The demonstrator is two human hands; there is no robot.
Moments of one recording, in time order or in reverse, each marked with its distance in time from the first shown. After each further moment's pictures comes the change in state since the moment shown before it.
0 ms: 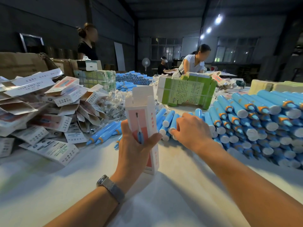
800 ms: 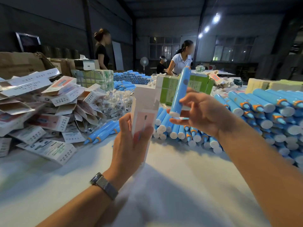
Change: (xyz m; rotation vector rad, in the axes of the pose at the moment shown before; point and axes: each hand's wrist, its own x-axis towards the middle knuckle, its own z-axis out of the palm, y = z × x) left_hand 0.002 0.000 -0.007 0.230 0.015 0.197; right_hand 0.002 0.012 -0.079 1.821 -0.454 0.208
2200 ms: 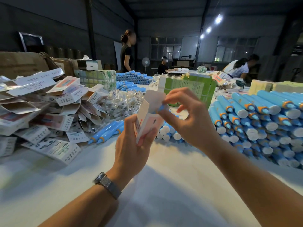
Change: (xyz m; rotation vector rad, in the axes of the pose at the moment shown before) left_hand 0.001 -0.011 -0.001 0.040 0.051 0.097; right_hand -0.010 0.035 0.035 -0.959 0.185 -0.910
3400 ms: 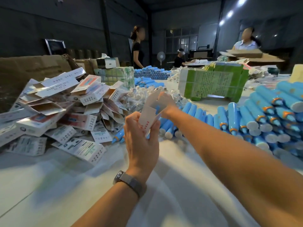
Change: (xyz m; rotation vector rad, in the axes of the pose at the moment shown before) left_hand 0.020 -0.038 -0.013 0.027 0.249 -0.009; right_hand 0.084 0.081 0.154 -0.135 -0.400 0.541
